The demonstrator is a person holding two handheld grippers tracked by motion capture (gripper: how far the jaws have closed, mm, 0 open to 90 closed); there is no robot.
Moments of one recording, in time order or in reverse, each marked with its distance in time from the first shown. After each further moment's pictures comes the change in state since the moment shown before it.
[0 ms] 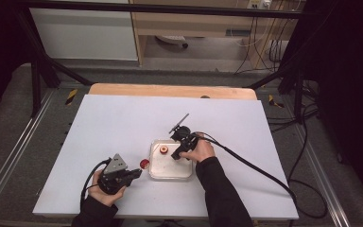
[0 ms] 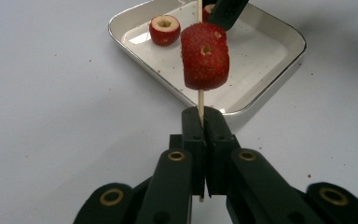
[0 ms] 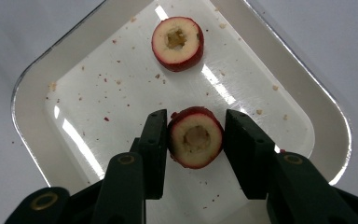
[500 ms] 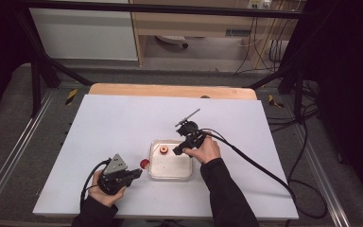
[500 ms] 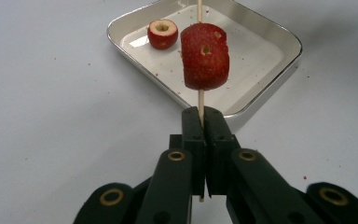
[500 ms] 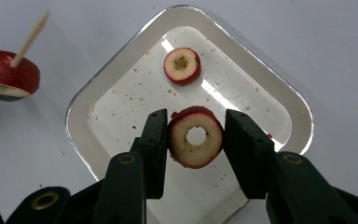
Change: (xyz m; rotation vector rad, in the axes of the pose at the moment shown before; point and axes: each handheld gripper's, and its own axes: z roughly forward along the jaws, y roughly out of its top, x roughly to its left) left arm -0.002 0.001 -0.001 -0.010 0.000 0.003; right arm 0.005 -0.007 -0.039 -0.117 0.013 0.115
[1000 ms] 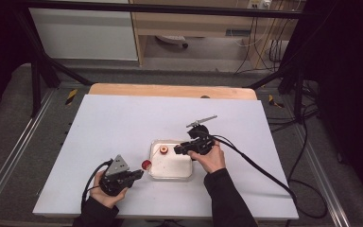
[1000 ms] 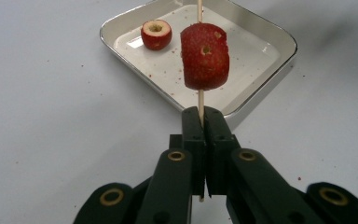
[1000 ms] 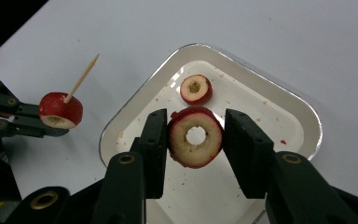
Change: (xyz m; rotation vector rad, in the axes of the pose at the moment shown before) left arm -0.005 0.001 0.002 -0.001 -0.002 0.009; right arm -0.003 -0.030 -0.013 -0.248 0.087 0.102
